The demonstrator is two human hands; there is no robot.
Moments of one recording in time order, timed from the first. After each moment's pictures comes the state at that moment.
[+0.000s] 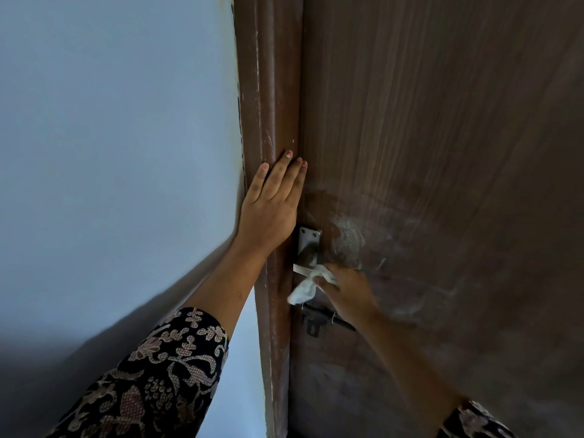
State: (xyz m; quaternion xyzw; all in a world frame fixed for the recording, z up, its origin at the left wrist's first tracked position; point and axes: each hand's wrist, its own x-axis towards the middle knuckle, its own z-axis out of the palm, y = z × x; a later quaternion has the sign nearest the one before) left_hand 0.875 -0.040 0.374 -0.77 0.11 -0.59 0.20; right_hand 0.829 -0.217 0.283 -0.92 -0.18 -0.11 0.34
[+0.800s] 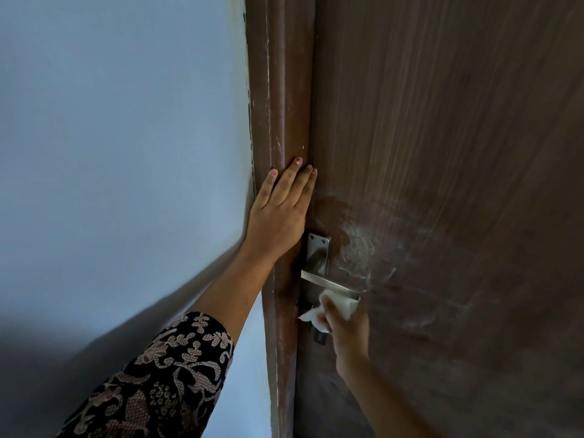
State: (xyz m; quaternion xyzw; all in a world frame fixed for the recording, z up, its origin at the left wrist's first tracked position) left_hand 0.874 -0.041 0.375 -0.78 0.11 -0.58 0.20; right_hand 0.802 -0.186 0.228 -0.61 0.07 -0.09 0.78
